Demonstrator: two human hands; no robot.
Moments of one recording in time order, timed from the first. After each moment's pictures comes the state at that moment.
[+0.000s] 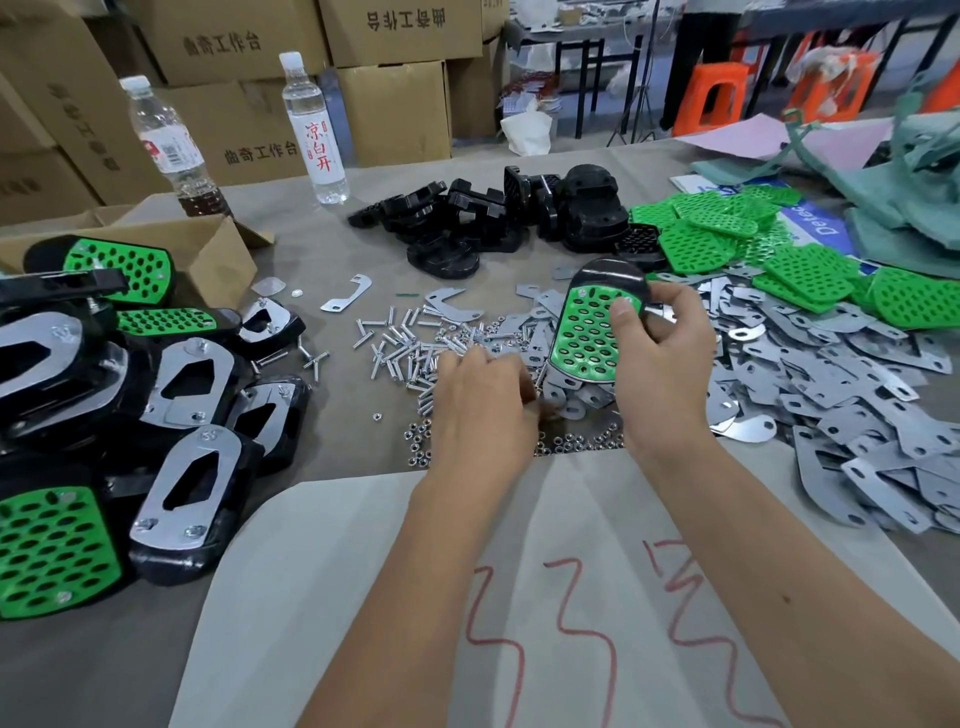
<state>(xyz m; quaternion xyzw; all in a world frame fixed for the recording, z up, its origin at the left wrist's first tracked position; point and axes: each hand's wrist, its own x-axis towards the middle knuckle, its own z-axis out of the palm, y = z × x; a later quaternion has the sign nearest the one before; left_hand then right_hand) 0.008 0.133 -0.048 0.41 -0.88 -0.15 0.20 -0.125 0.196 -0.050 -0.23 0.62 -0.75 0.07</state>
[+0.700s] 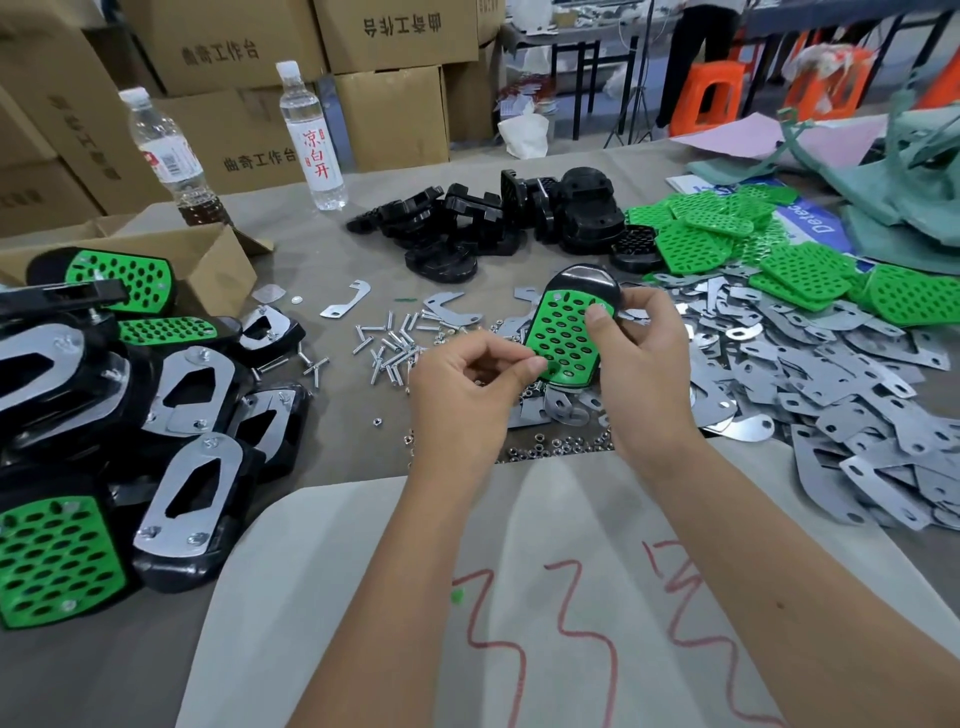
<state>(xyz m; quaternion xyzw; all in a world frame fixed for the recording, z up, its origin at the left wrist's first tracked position) 0.015 0.129 -0.043 0.30 -0.68 -0.51 0.44 -0.112 0.197 -0.043 -0.25 0.60 -0.75 0.15</state>
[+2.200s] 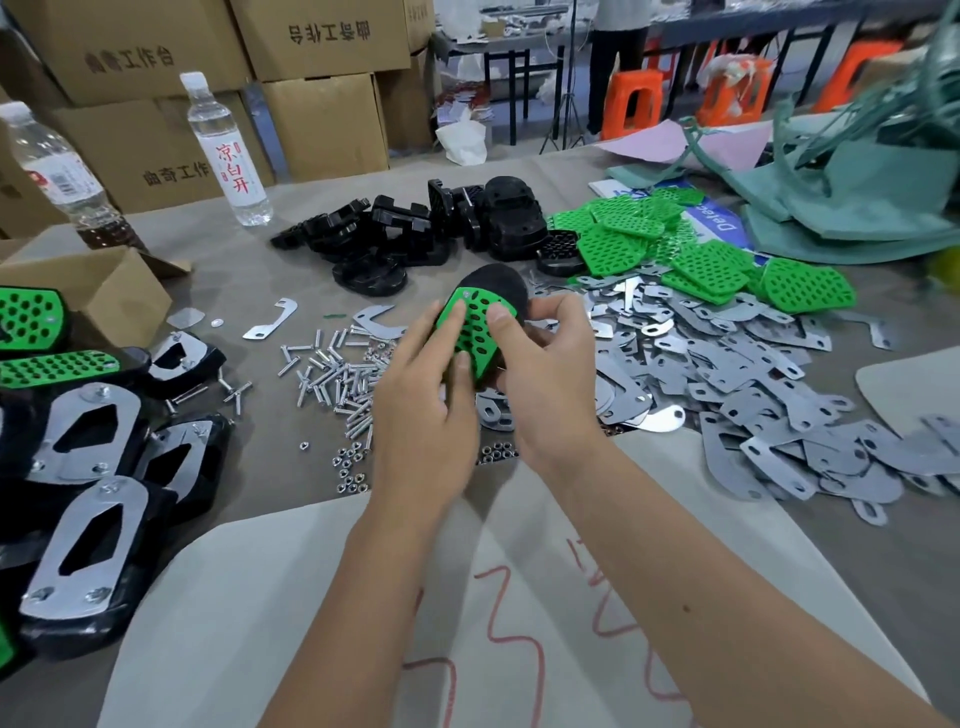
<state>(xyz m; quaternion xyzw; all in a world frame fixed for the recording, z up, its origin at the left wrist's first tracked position) 0.001 0.145 -0.039 0.26 -0.82 -0.27 0.42 -0.093 0.196 -0.026 -0.18 0.57 -0.77 0.21</state>
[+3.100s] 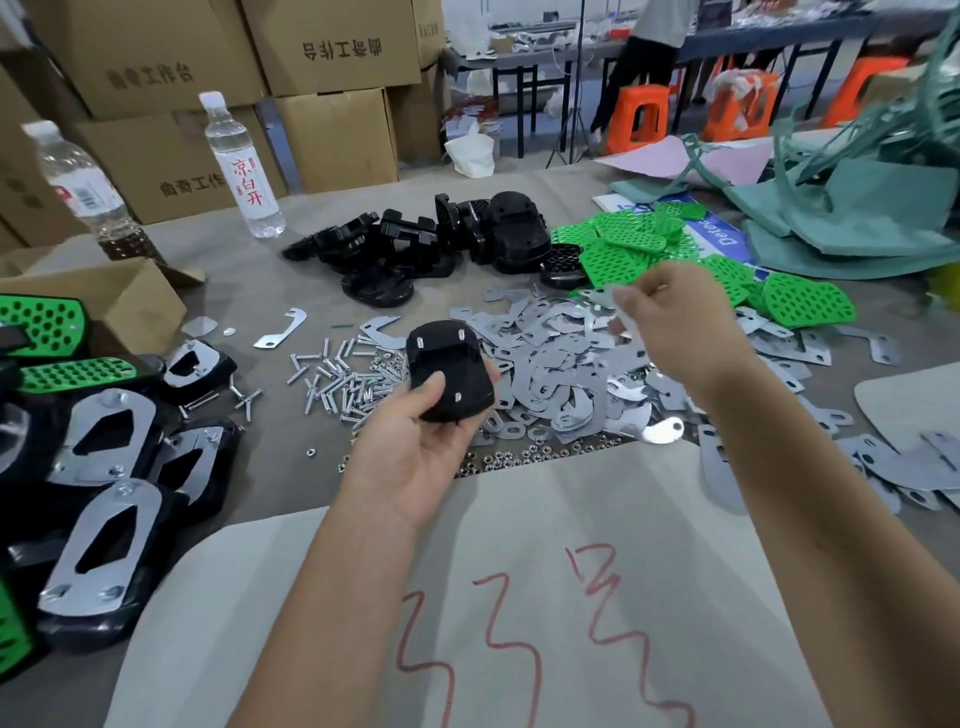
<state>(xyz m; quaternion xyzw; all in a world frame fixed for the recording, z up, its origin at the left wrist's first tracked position) 0.005 0.147 -0.025 0.26 -0.23 -0.88 0.32 -0.214 0.256 0.004 -0.33 0.81 -0.49 0.06</state>
